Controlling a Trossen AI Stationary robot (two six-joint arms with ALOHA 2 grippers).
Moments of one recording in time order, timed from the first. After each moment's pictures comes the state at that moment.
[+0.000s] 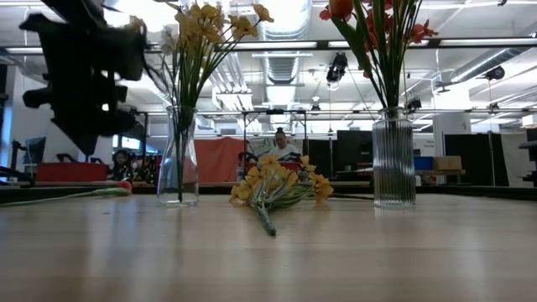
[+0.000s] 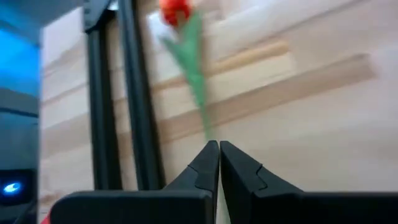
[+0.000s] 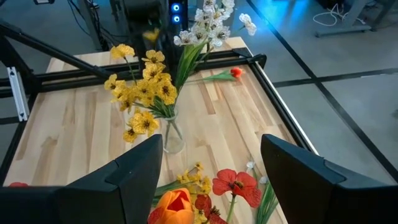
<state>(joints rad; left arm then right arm) 0.11 1.16 0.65 -1.14 -0.65 -1.18 -0.08 1.29 1.59 -0.79 0.09 0.05</state>
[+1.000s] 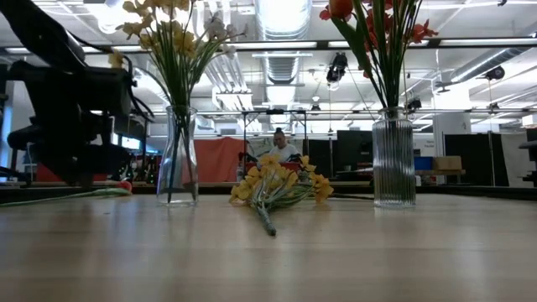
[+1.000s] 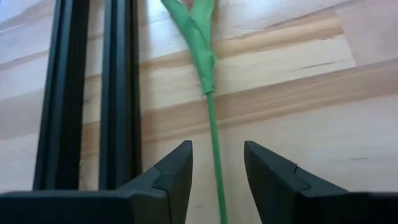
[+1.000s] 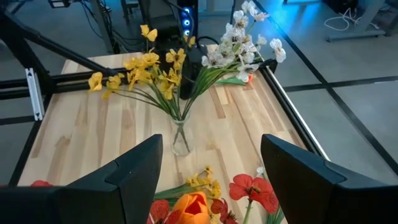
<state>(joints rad) 0.23 1.12 0.37 -0.78 -0.67 -1.14 -0.06 1.29 1.59 -0.78 0.07 0.05</state>
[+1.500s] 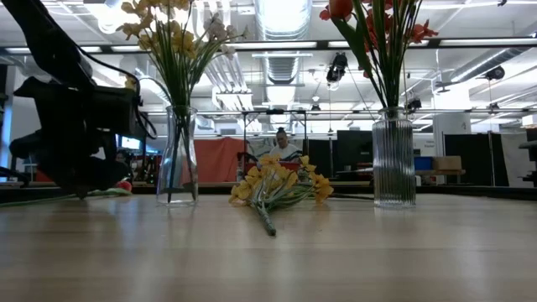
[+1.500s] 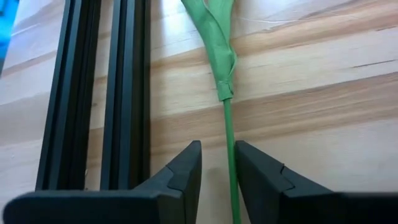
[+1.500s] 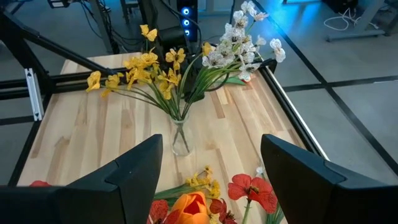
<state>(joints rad) 0.31 1.26 0.34 -0.65 -0.71 -1.09 -0.06 1.29 1.59 -0.78 0.07 0.05</state>
